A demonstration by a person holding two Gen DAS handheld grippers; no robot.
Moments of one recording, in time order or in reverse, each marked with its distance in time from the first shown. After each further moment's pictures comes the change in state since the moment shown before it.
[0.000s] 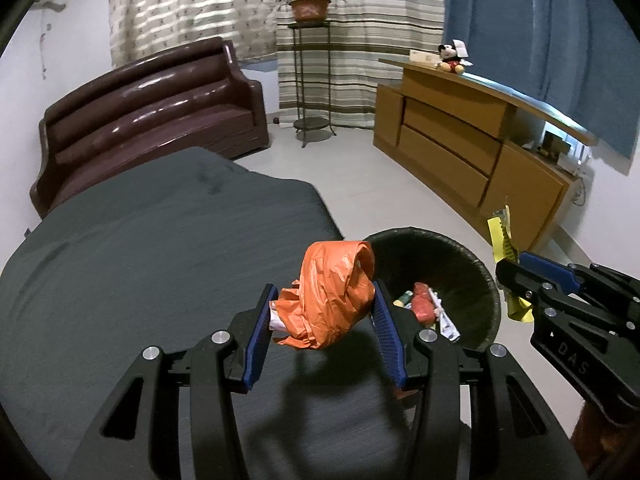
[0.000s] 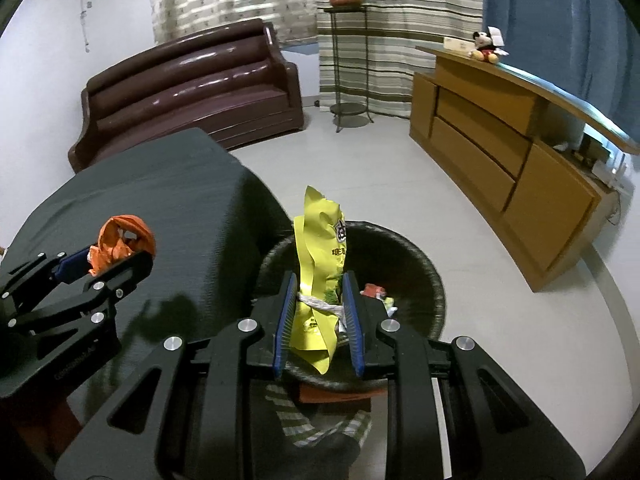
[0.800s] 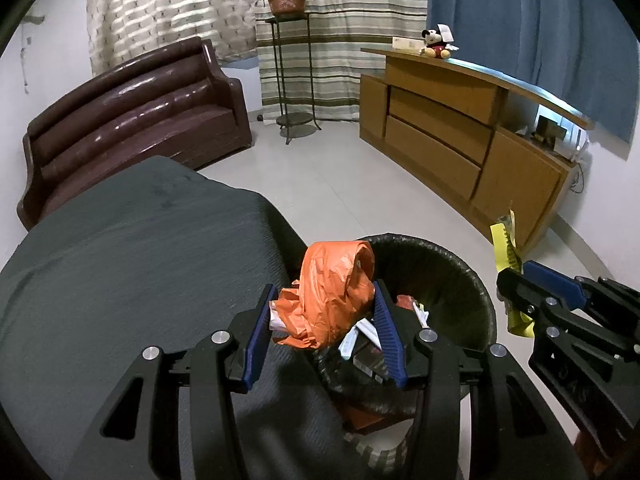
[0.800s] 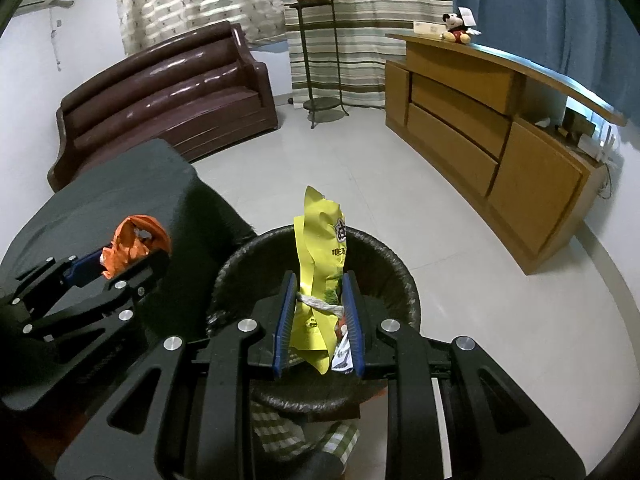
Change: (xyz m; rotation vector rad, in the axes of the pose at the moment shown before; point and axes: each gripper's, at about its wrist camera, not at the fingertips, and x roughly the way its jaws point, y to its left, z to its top) left arm 0.045 -0.041 0.019 0.045 0.025 -0.018; right arm 0.029 -0.034 0.004 0.086 0.012 -0.045
